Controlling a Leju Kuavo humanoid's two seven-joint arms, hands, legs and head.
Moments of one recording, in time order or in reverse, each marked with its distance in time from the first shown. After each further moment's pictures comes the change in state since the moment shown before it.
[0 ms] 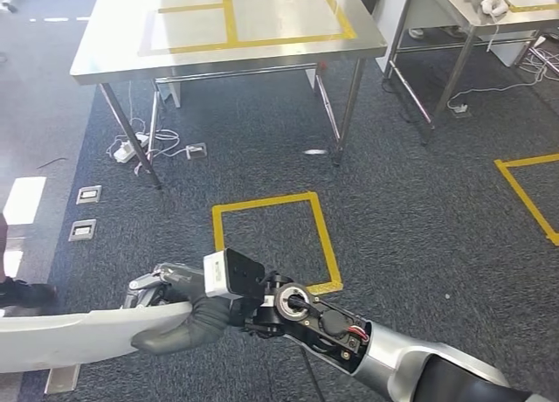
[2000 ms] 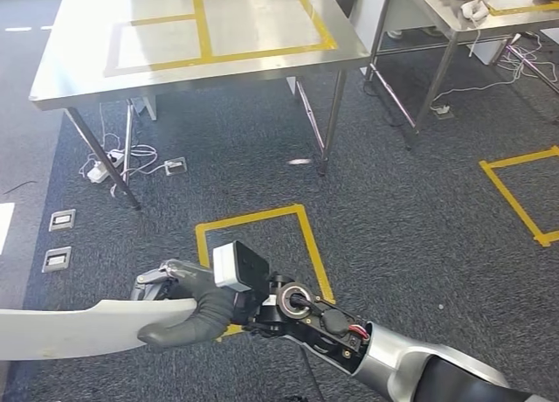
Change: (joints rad) left arm 0.001 -0.001 -0.025 0.000 0.010 0.003 -0.004; right arm 0.018 -0.003 -0.017 0.013 -0.041 0.022 -0.022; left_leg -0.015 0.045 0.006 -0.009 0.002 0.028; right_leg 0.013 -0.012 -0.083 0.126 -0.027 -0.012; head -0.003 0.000
